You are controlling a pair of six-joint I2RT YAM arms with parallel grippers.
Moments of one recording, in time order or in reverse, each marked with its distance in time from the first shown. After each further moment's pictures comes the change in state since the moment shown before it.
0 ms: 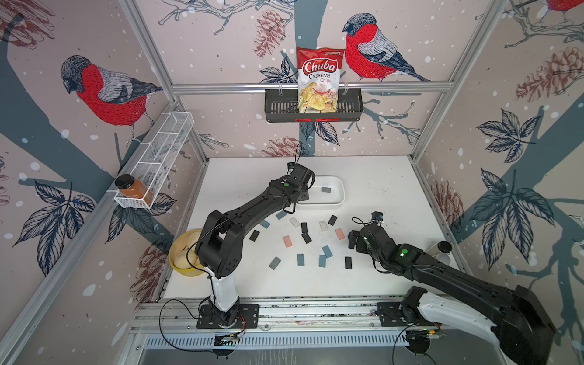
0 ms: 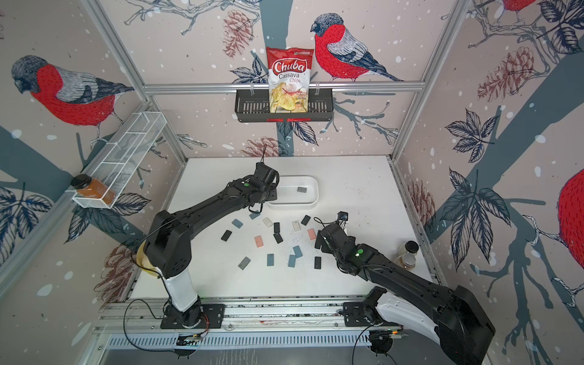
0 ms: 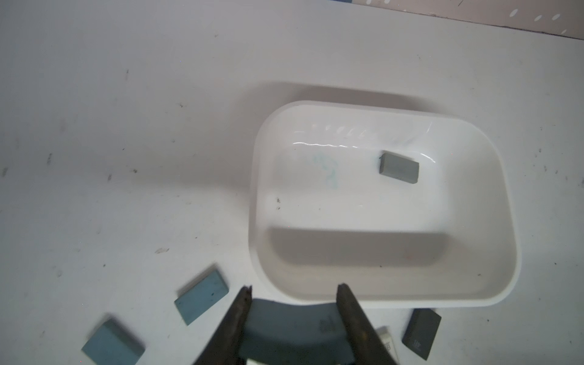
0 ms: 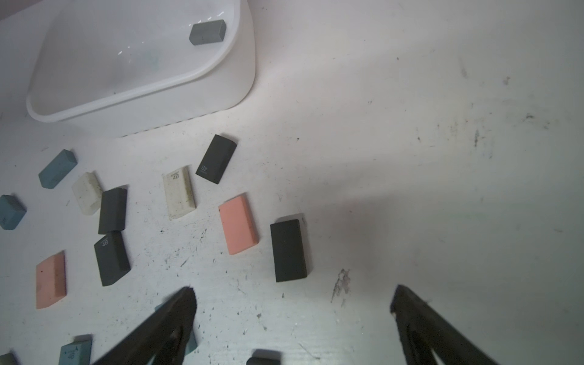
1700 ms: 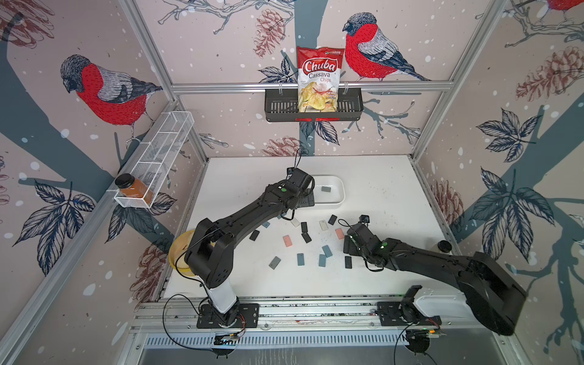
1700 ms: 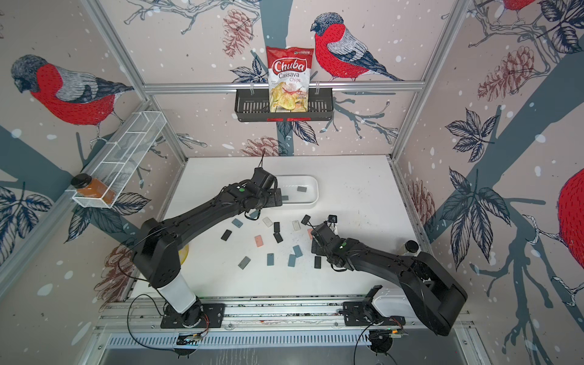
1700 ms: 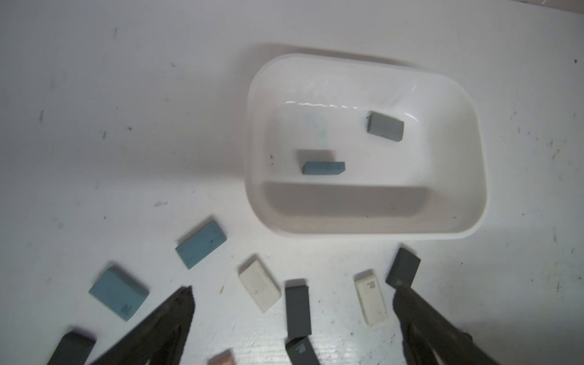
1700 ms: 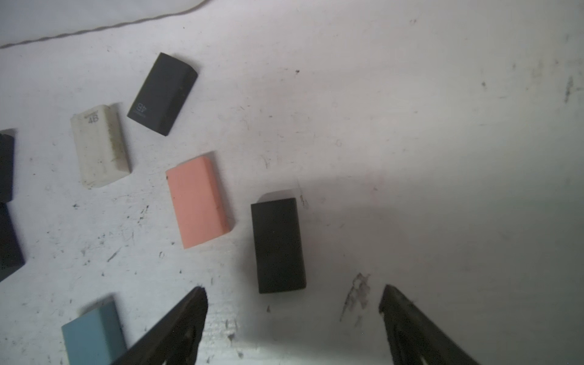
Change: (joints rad) left arm -0.039 -0.209 -0.200 -0.048 0.034 -0.061; right arm 0.008 0.283 0.018 0.093 -0.029 -0.040
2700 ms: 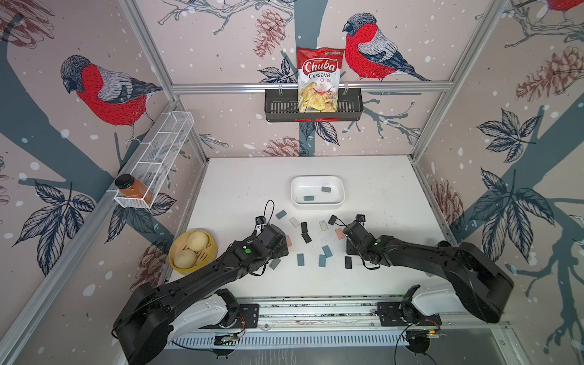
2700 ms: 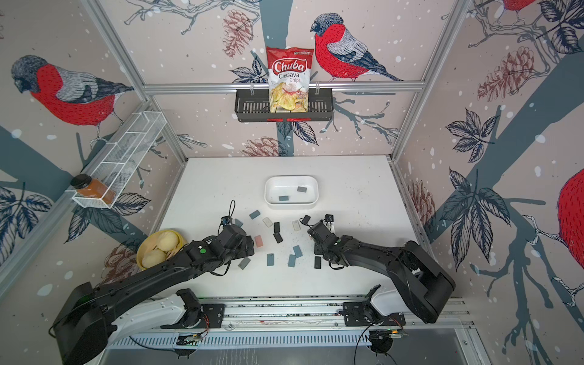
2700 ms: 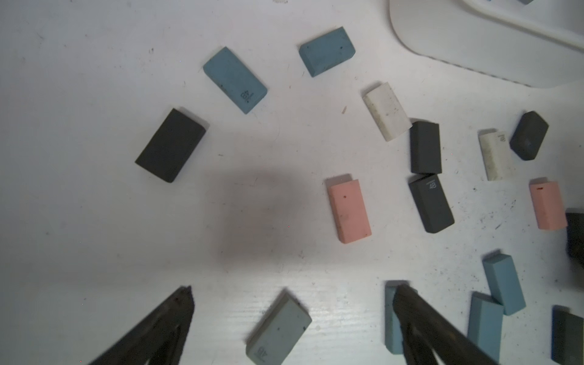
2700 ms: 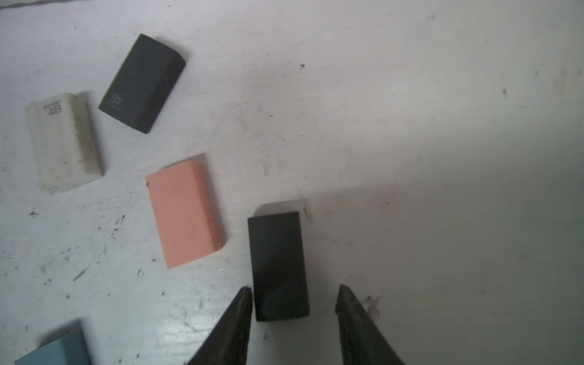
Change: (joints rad) left arm -0.119 -0.626 -0.774 0.073 -0.039 -0.211; right arm -0.005 0.105 0.038 0.015 0.011 -0.024
